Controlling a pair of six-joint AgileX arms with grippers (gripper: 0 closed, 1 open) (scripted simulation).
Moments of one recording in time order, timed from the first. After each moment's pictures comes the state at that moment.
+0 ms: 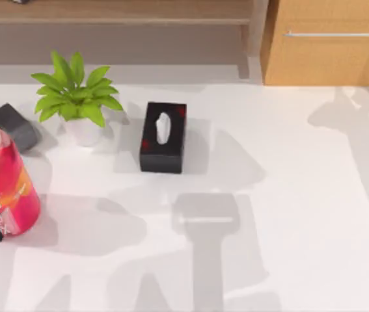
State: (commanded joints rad) left arm 0.00 0.00 0.00 0.00 0.00 0.00; right arm 0.11 1.48 0.66 0.89 0.11 -1.11
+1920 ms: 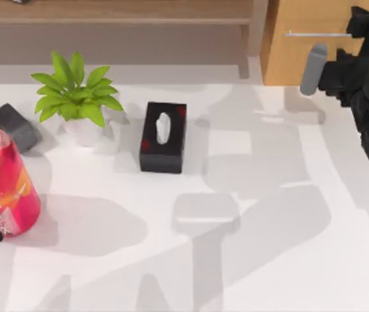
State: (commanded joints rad) left arm 0.00 0.00 0.00 0.00 0.00 0.00; right arm 0.16 2.28 1.06 1.22 0.20 -1.56
